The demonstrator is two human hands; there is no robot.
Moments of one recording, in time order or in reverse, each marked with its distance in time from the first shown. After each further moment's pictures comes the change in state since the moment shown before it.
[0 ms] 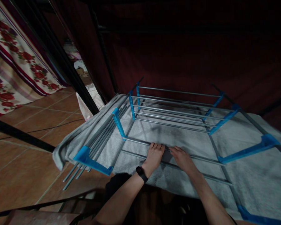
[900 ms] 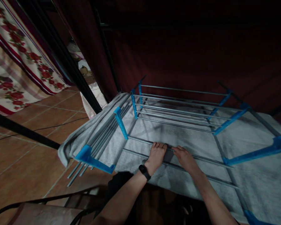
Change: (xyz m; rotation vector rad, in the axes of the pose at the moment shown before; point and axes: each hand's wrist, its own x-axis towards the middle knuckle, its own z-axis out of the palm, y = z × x) left_hand 0.005 -0.002 0.008 0.007 -0.044 -0.043; right_hand 0.007 0.011 0.012 0.045 0.012 0.011
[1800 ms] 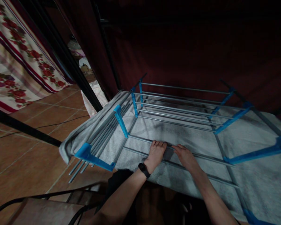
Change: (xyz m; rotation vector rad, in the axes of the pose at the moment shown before) left_hand 0.000 -0.001 0.000 0.016 -0.015 -0.031; right_hand -0.001 0.001 -0.003 0.025 0.042 -0.047
